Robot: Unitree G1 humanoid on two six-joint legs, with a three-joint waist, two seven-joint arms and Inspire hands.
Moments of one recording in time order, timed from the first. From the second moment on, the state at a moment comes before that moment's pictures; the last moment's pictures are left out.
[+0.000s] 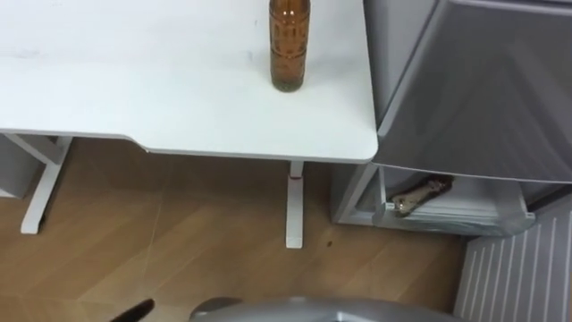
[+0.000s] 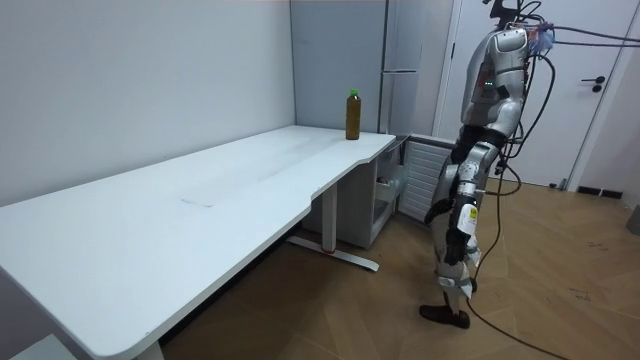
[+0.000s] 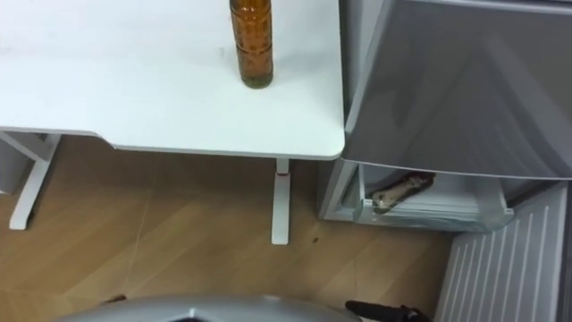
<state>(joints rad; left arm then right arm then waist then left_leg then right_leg) 0.28 0.16 0.39 0.86 -0.55 0.00 0.42 0.12 -0.23 -0.08 1.29 0.34 0.07 0.00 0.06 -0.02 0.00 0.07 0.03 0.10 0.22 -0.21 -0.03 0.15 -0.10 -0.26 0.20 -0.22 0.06</state>
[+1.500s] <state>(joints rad) 0.21 0.19 0.15 -0.23 -0.28 -0.20 0.28 0.10 -0.23 -0.08 1.32 0.19 -0.07 0.07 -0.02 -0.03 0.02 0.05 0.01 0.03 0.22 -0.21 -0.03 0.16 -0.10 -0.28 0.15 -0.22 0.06</state>
